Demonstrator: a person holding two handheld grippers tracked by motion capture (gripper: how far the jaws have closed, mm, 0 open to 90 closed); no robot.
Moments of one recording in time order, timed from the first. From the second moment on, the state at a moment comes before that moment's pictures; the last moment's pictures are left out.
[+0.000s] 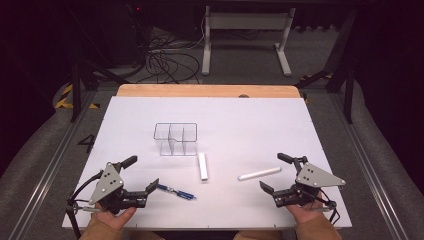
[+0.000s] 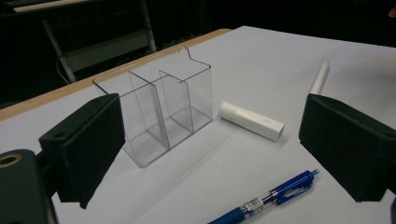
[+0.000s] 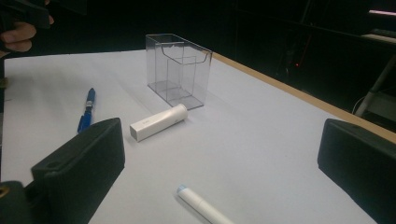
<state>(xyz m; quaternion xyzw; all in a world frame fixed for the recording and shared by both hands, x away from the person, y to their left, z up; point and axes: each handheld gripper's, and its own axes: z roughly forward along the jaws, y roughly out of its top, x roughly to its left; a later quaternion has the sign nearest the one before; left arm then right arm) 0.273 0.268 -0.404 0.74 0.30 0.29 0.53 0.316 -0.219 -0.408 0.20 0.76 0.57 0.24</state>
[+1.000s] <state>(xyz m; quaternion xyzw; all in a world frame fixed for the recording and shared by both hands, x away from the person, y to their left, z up) 0.271 0.269 -0.402 0.74 0.31 0.29 0.52 0.317 -0.212 -0.405 0.20 0.77 0.56 0.24</state>
